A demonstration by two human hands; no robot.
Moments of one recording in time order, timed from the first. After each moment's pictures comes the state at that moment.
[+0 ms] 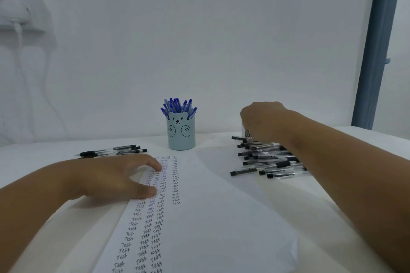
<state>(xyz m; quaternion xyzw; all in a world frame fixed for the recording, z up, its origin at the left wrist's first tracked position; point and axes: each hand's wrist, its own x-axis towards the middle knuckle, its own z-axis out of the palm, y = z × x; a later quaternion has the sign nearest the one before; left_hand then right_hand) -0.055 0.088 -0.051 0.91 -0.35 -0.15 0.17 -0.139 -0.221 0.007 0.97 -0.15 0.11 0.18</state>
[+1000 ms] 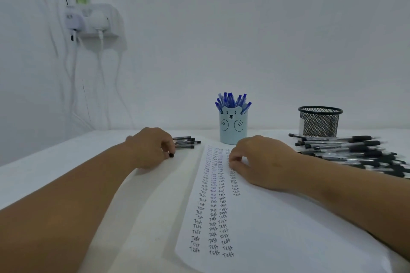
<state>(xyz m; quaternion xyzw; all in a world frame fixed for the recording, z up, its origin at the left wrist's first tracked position) -0.006 0.128 -0.058 0.96 -0.22 0.11 0.11 -0.124 -0.129 -0.063 0.99 0.10 0.12 0.00</state>
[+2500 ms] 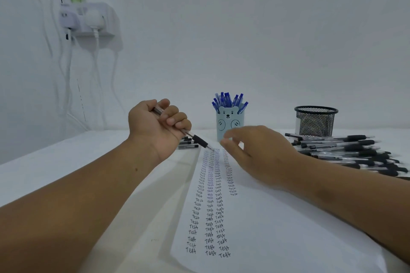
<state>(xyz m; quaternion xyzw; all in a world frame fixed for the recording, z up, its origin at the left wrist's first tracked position) -0.055 0.074 -0.027 0.31 -0.13 -0.08 0.94 -0.125 -0.128 -0.065 0.95 0.11 0.28 -0.07</state>
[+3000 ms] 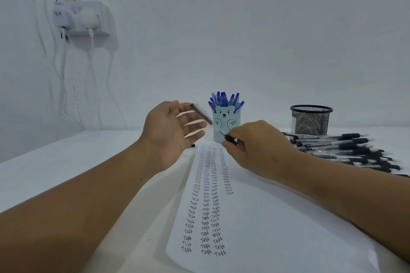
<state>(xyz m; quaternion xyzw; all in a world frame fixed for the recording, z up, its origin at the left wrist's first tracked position) -0.065 0.061 -0.036 0.52 -0.22 -0.10 0.82 -0.122 -0.130 -0.060 0.94 0.11 0.32 -0.05</state>
